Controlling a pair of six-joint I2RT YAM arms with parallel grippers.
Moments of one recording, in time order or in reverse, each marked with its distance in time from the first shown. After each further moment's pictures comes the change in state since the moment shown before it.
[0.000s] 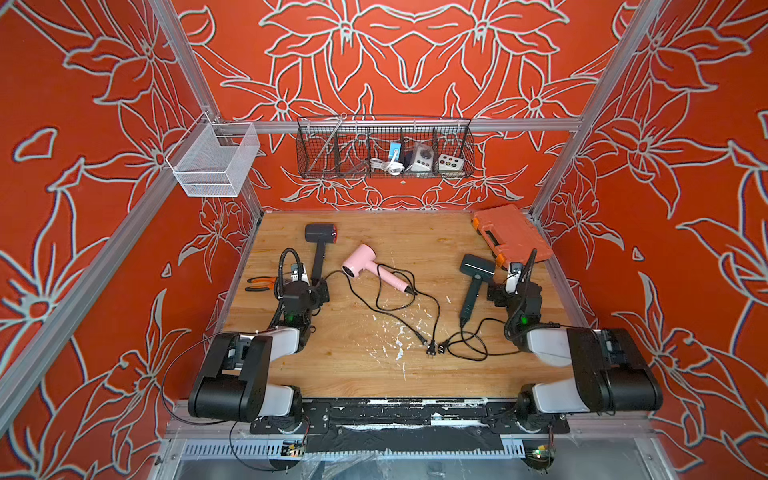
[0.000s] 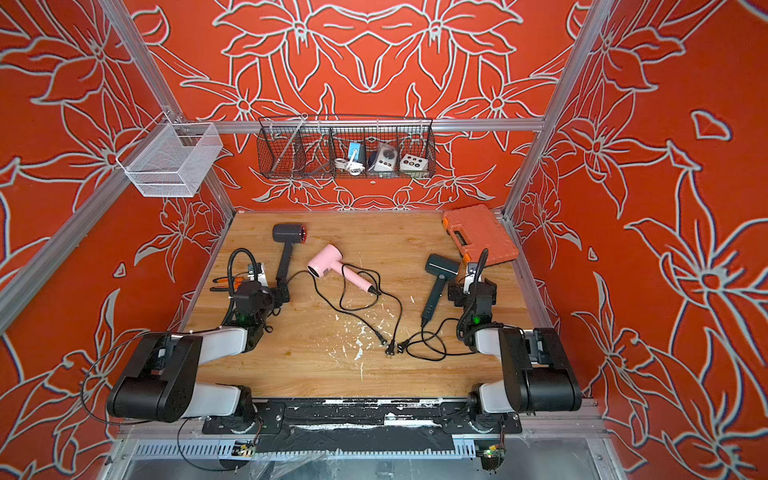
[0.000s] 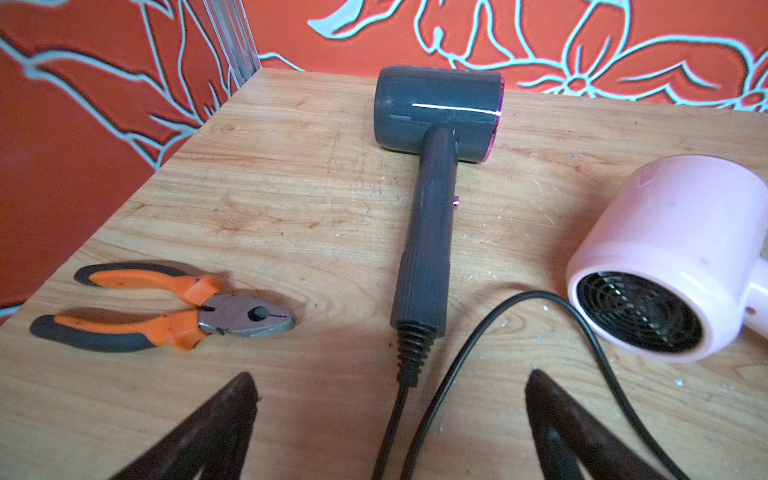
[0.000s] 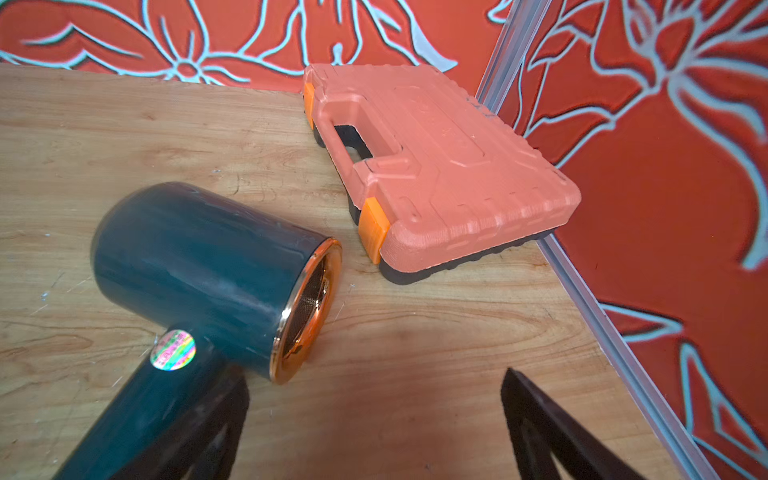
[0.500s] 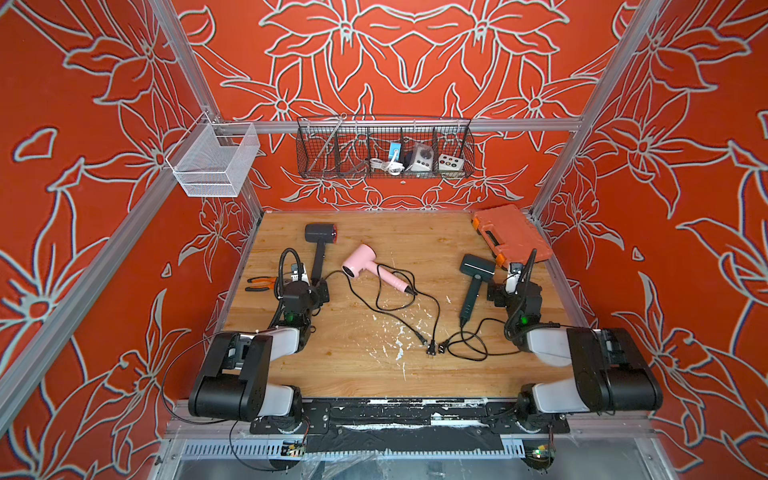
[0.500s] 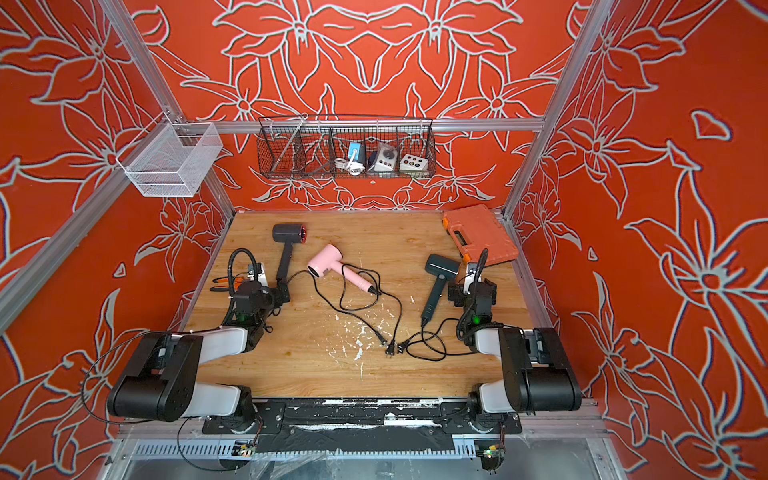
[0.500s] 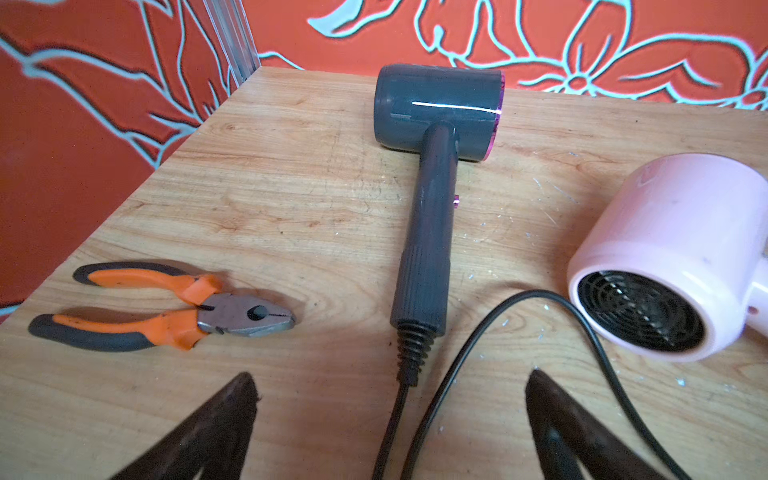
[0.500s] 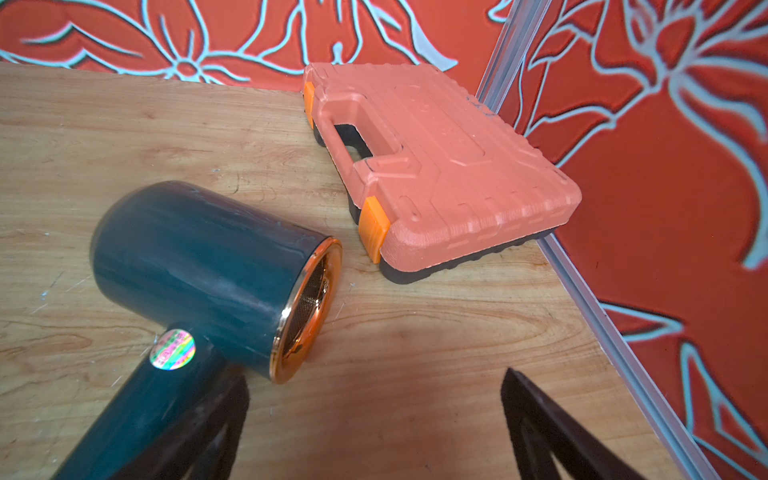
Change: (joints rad) left arm 0.000 0.004 0.000 0.002 0.000 0.000; right arm 0.000 0.001 0.000 0.000 0.000 0.000
